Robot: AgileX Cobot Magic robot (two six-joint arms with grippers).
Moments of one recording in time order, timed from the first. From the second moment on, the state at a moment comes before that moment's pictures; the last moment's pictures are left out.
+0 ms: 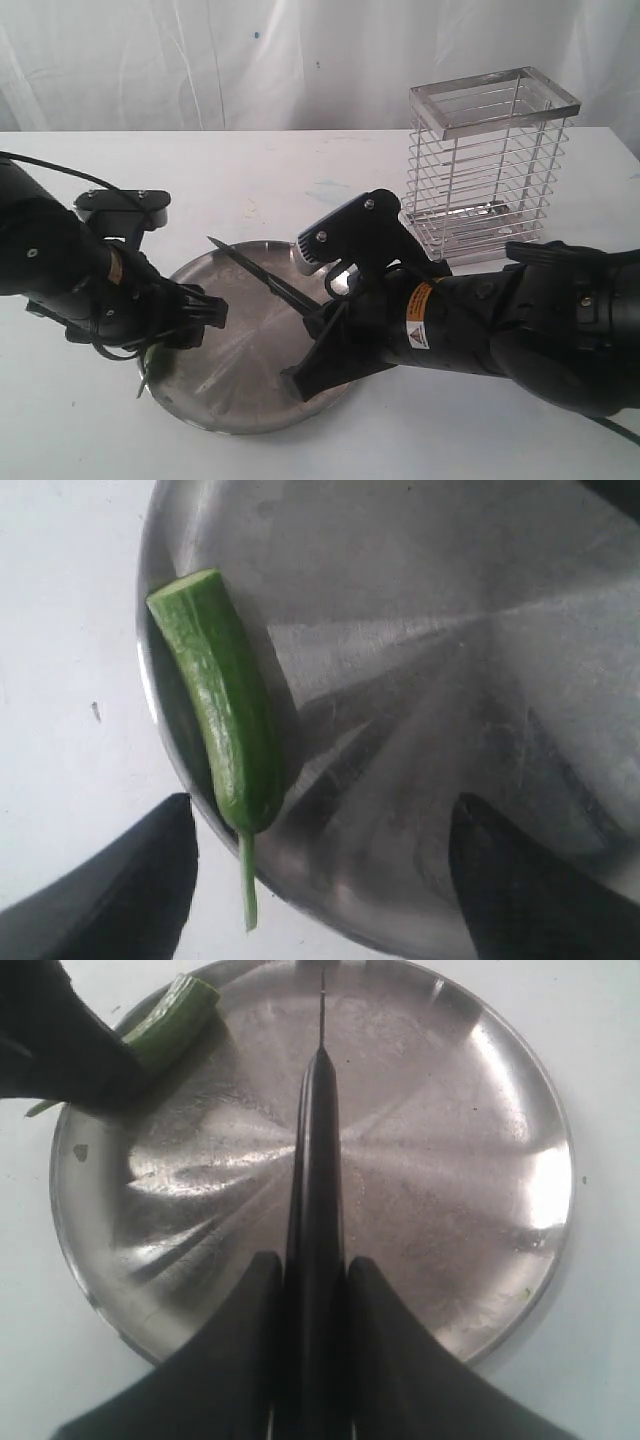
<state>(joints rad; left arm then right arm) -0.51 1.50 -0.82 0.17 0.54 -0.61 0.80 1.48 -0.67 -0.22 -0.02 0.28</state>
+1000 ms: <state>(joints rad) -0.51 1.73 -0.90 0.34 0.52 -0.73 0.80 1.48 -0.67 -0.22 -0.02 0.27</state>
